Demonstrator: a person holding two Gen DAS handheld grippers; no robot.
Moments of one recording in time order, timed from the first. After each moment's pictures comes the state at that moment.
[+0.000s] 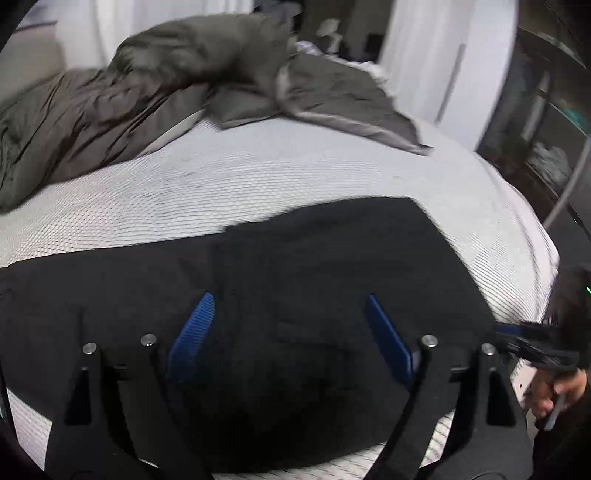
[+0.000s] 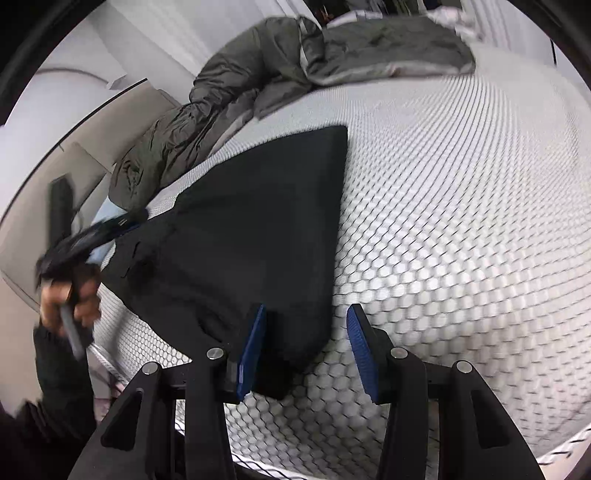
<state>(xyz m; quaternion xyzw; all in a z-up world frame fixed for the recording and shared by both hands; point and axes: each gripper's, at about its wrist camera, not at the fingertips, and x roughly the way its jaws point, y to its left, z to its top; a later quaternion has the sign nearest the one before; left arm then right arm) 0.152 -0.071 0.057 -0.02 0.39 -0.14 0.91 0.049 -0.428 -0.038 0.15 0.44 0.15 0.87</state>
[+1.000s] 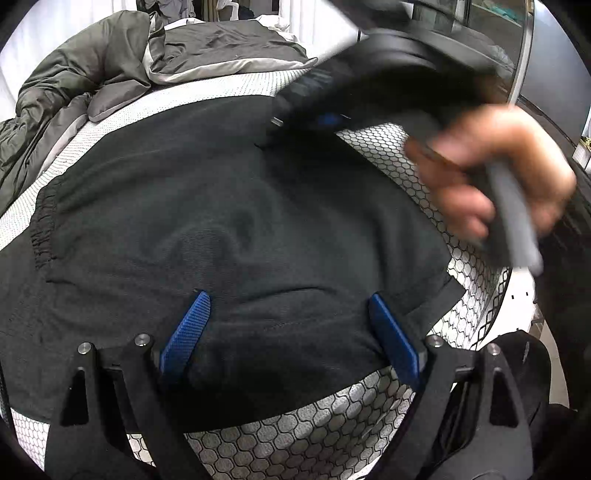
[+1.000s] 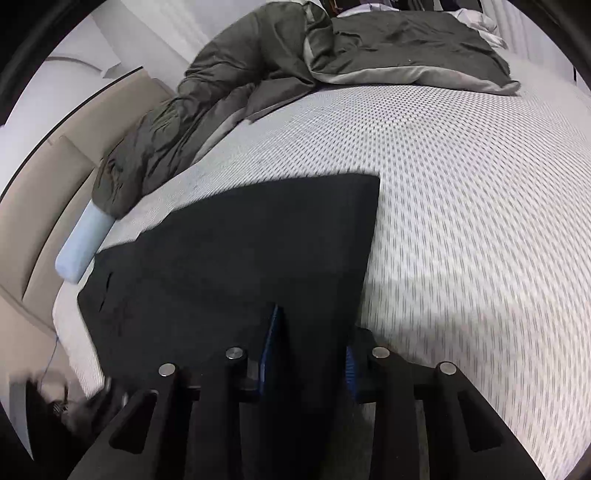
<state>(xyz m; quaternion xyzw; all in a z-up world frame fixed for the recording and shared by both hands) 0.064 -0.248 -0.023 0.10 0.42 -0.25 0.87 0.176 -0.413 -0.031 0.11 0.45 0.15 0.87</state>
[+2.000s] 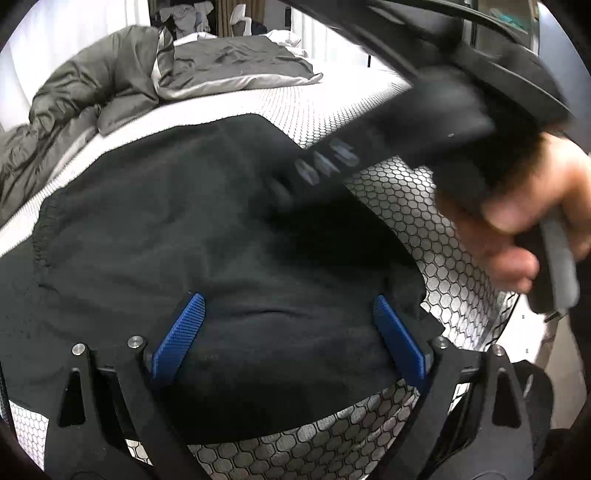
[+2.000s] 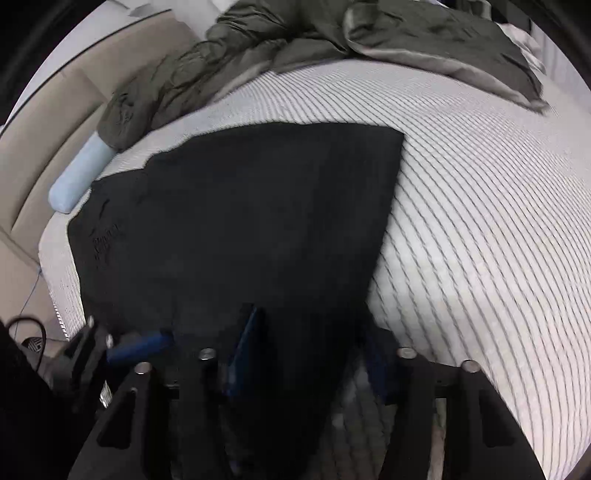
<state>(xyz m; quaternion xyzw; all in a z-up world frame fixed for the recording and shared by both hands) 0.043 -0.265 -0.014 0.09 0.40 -0.22 0.89 0.176 -0.395 -0.039 0.01 0.49 0.19 0.85</state>
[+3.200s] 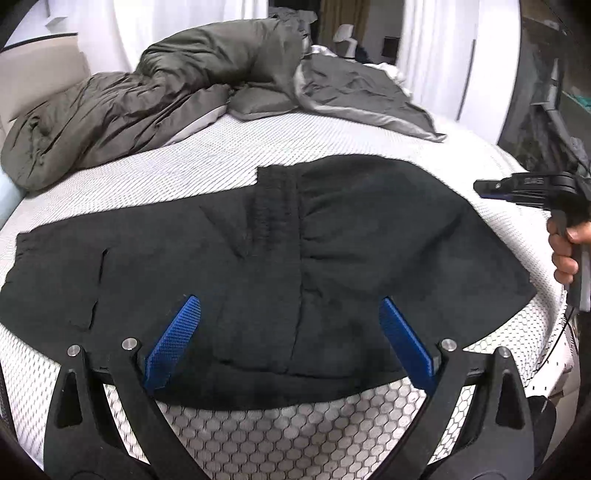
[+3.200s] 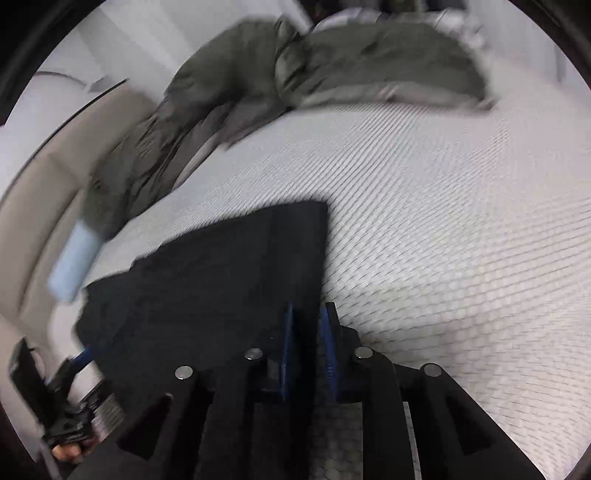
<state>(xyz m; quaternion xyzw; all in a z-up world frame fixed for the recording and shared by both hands) 0.110 -0.073 0.021 0.00 0.37 -0.09 0.92 0.203 -0.435 0.011 0.11 0.42 0.11 0.89</state>
